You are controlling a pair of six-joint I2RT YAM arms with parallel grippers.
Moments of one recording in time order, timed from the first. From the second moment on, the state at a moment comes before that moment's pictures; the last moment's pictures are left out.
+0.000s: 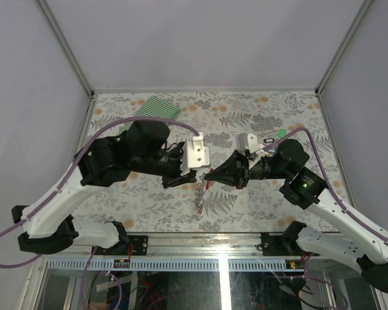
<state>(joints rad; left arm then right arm) -1.03 1.32 1.84 -1.21 0.33 0.38 0.80 0.90 0.91 0.05 -0.81 0.07</state>
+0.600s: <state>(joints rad) -1.03 0.91 1.29 -0.48 0.44 0.24 0.80 0.82 1.02 0.04 -0.93 0.09</state>
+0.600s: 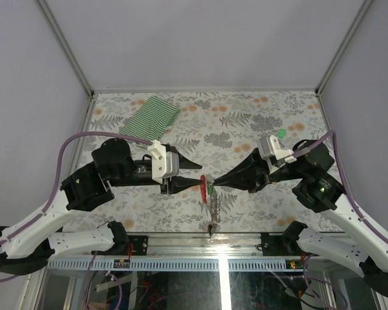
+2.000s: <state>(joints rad) -1.03 0.96 1.21 -0.22 0.59 0.18 0.80 0.78 1.02 0.10 -0.90 0.15</state>
